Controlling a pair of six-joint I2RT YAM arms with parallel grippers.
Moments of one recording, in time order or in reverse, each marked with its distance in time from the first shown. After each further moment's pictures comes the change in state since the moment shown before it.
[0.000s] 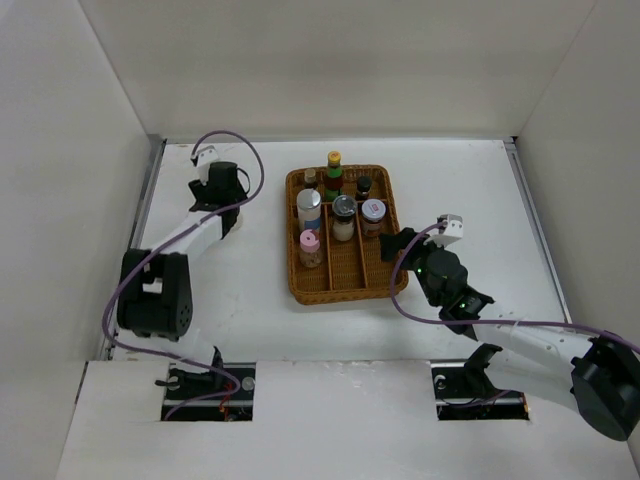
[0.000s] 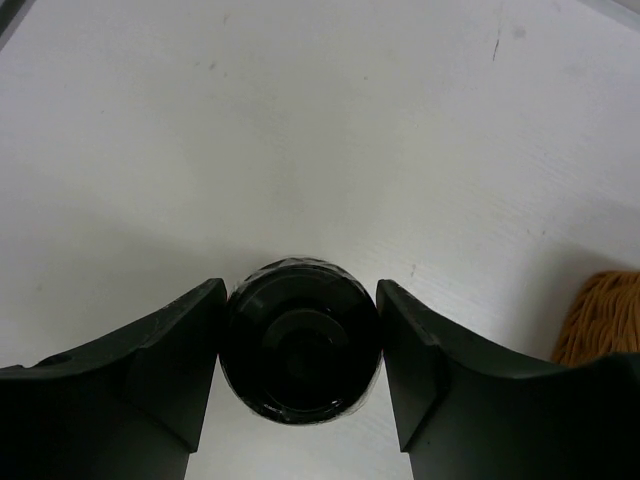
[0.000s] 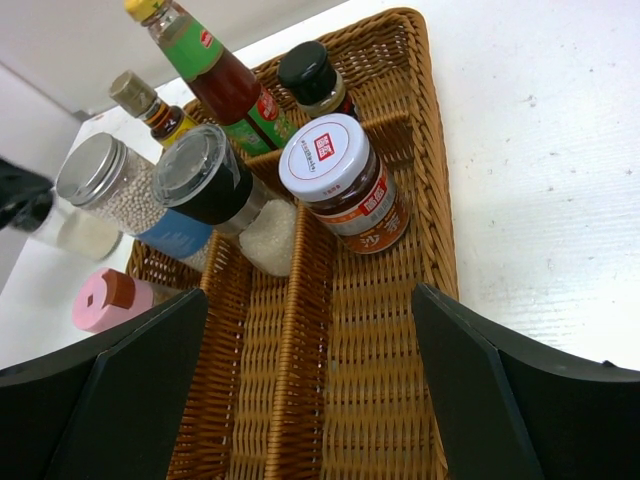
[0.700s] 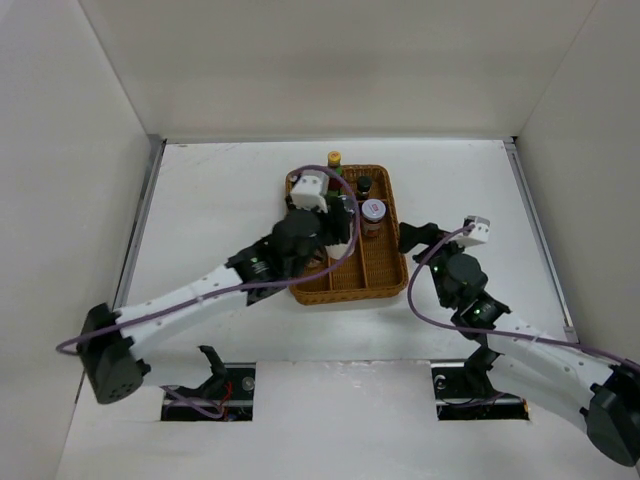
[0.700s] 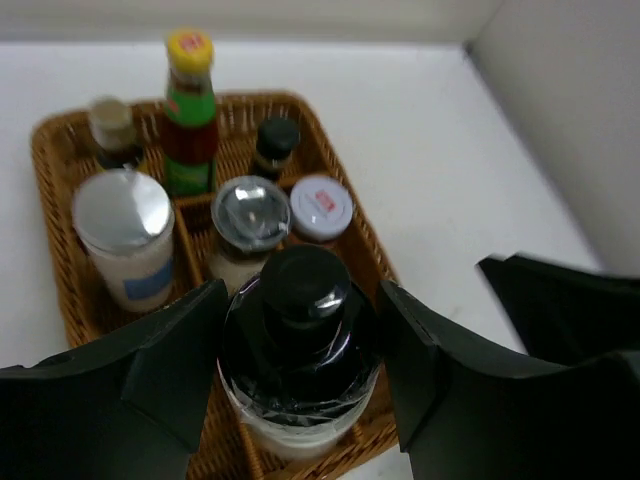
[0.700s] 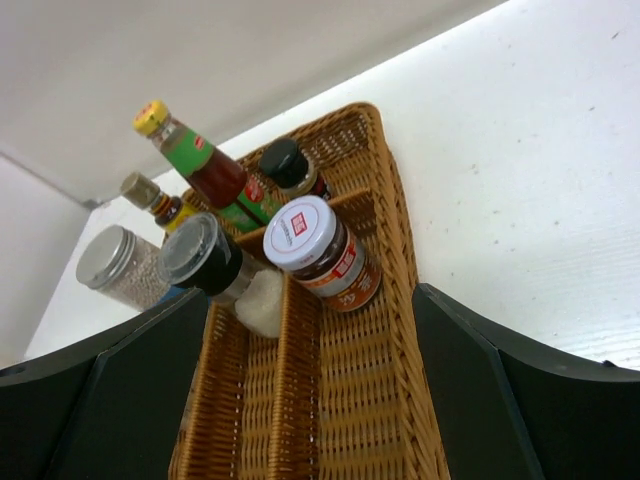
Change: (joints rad) left arm -0.798 -0.515 -0.066 -0.021 -0.060 -0.011; right arm -0.050 -0.146 -0.017 -0.015 0.084 -0.007
